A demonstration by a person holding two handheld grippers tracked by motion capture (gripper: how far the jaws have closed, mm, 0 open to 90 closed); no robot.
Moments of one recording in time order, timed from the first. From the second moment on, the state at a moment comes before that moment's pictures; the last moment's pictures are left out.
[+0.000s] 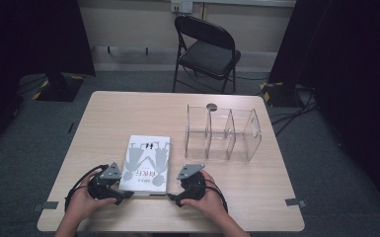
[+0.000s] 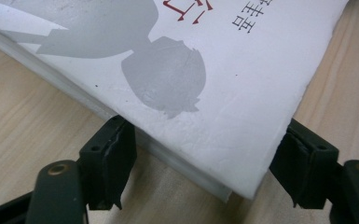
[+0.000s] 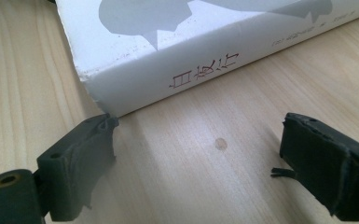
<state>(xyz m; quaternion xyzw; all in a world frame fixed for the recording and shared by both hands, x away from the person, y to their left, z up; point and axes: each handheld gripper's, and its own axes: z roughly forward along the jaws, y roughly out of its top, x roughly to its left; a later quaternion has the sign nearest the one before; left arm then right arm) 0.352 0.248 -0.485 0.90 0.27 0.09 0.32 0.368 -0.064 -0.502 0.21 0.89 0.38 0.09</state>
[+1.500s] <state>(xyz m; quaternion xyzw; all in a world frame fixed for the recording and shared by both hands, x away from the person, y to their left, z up) 0.345 0.243 -0.466 0.89 0.29 0.12 0.32 0.360 -0.041 -0.483 0.18 0.89 0.41 0.08</state>
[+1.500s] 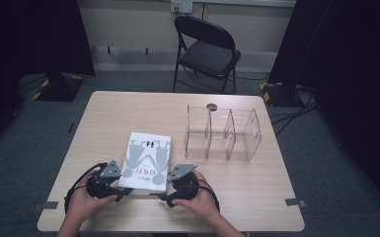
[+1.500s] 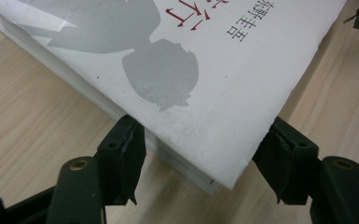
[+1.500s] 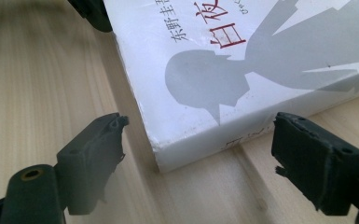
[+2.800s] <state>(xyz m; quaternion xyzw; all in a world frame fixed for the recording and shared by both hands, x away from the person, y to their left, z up) 0.344 0.236 -0.446 0.89 0.29 0.13 0.32 0.365 -0.013 -0.470 0.17 0.88 0.43 0.11</state>
